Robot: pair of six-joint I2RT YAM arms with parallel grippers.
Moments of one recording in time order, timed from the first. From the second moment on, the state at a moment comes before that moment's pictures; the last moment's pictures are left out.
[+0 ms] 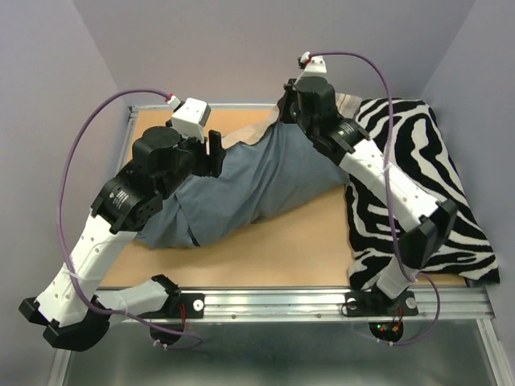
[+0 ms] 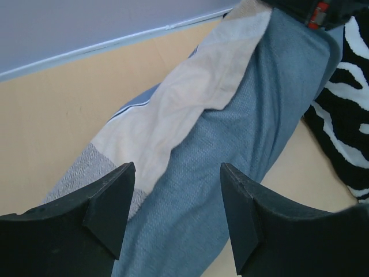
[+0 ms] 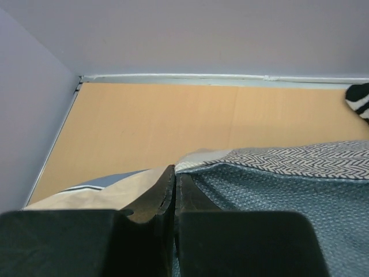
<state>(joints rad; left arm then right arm) -0.67 1.04 1.50 -0.75 -0.21 -0.12 0.68 1.63 1.78 -0.36 0.36 0.38</state>
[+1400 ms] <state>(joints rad) 0.08 1.25 1.15 -0.26 -0.06 -0.48 0.51 1.86 1.91 -0.33 0.04 0.45</state>
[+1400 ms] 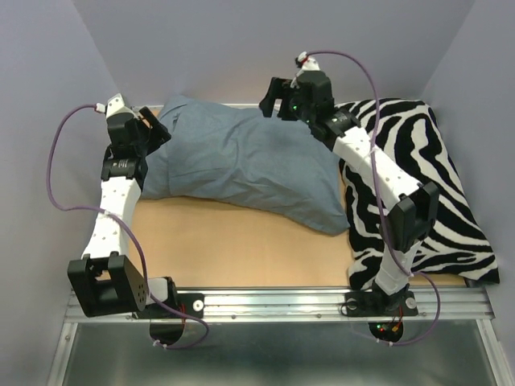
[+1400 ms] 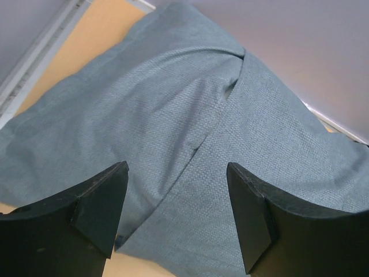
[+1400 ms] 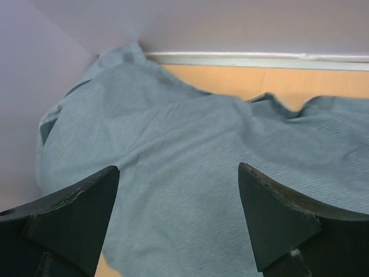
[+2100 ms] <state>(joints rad) 0.08 1.48 1.19 -0.15 0.02 -0.47 0.77 1.76 1.46 -0.30 0.20 0.49</state>
